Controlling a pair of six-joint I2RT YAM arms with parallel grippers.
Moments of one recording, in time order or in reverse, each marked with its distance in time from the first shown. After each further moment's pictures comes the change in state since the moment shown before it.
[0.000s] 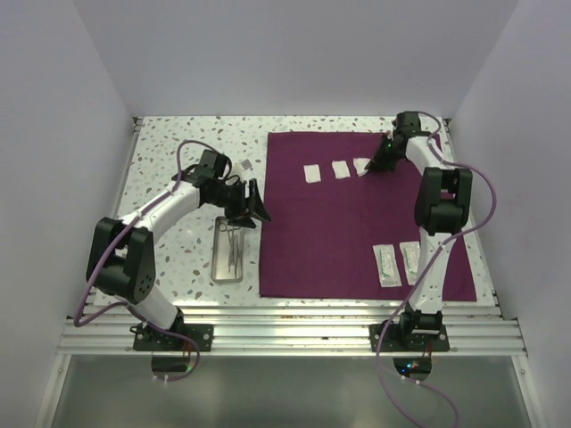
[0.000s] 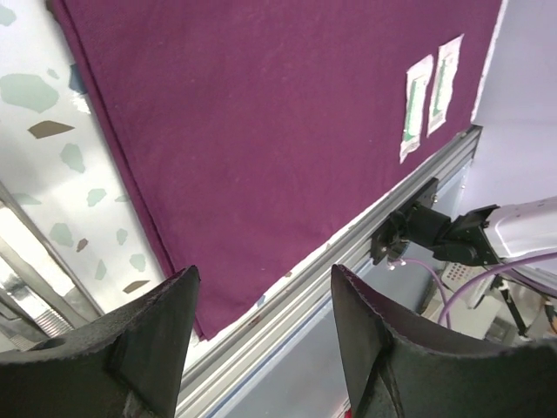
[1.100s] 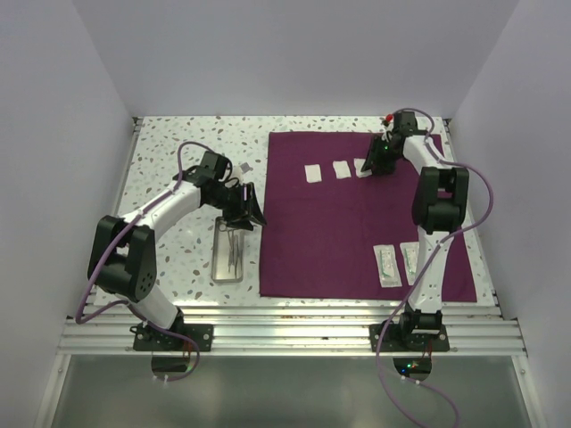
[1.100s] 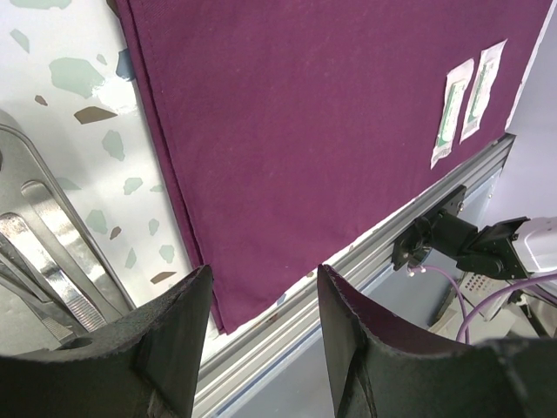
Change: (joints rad) left arm 0.000 0.012 0.002 -0.031 -0.057 0.011; right arm 0.014 0.028 0.044 -0.060 0.008 -0.232
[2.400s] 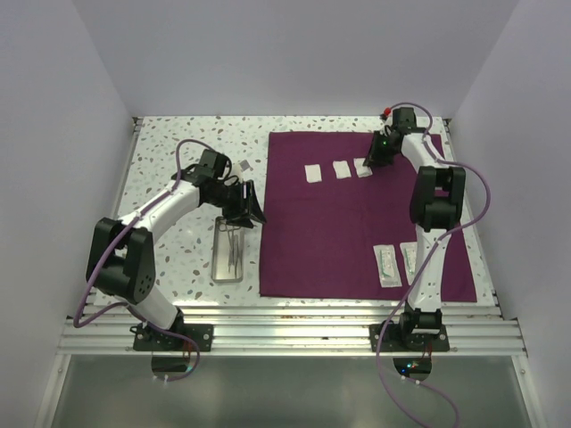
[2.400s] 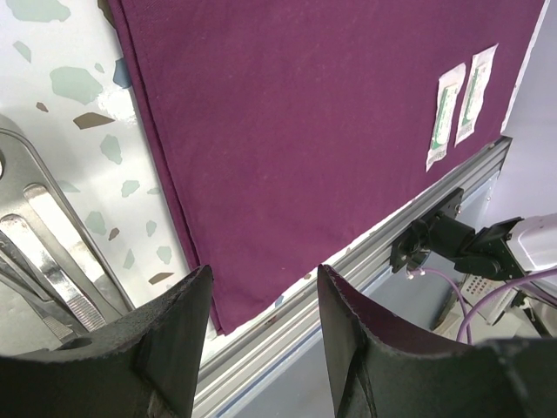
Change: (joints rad) left arm 0.000 -0.019 0.010 -0.004 -0.007 0.000; right arm -0.001 0.051 0.080 0.046 -0.028 -0.013
